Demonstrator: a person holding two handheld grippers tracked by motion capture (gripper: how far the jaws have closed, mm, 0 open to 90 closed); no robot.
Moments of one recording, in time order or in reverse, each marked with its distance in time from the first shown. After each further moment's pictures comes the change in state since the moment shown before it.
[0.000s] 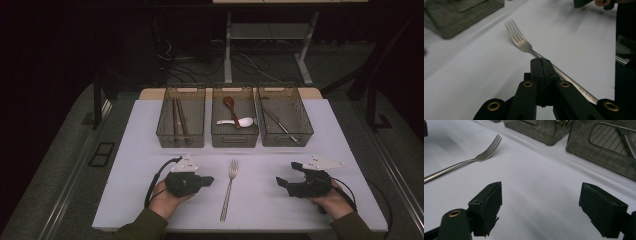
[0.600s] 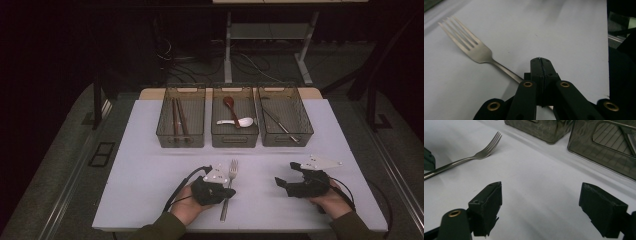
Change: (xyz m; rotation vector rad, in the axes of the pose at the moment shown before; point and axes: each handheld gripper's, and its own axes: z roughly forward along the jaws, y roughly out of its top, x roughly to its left) left arm -0.031 0.010 0.053 0.130 -0.077 0.115; right arm 0.000 0.000 0.003 0.011 -0.002 -0.013
